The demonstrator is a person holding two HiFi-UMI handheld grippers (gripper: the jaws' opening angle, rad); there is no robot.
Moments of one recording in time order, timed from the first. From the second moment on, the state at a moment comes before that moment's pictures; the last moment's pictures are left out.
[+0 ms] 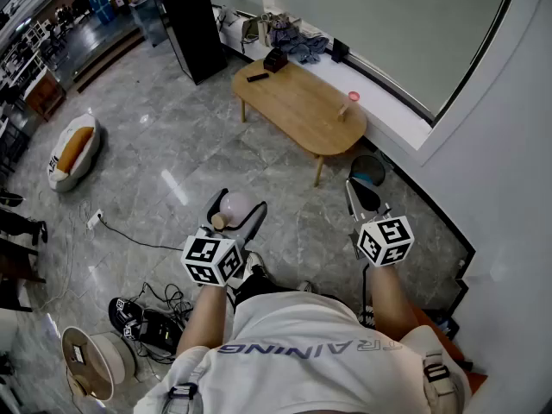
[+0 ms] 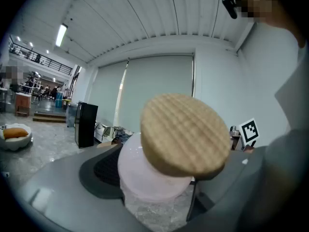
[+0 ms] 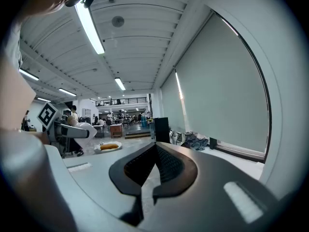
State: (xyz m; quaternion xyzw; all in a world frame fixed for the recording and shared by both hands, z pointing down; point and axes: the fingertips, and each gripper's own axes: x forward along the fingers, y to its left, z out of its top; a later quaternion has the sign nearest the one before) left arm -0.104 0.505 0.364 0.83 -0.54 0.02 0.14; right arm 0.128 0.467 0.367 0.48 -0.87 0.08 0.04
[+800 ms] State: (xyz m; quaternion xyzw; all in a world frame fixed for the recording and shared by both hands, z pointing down) left arm -0.126 0.496 0.366 0.82 -0.55 0.02 0.14; right arm 0.095 0.456 0.369 0.45 -0.89 0.08 0.04
